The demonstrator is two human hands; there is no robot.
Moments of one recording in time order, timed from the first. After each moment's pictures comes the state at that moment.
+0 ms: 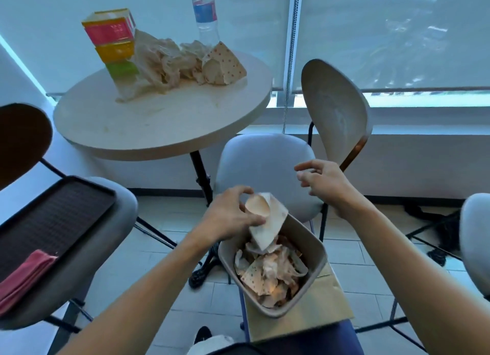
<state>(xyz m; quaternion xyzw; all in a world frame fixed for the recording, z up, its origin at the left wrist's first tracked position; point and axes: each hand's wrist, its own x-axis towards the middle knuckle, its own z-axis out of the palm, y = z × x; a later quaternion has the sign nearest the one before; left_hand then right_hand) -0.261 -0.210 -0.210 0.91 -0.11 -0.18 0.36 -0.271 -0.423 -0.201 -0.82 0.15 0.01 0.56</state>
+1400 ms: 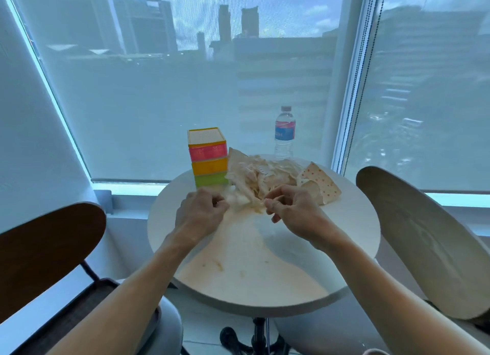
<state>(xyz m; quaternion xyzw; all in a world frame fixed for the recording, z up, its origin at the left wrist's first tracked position) -0.024 -0.012 -0.088 0.94 -0.06 0.12 0.30 -0.077 -0.204 -0.081 -0.81 -0.01 -0.09 0.58</state>
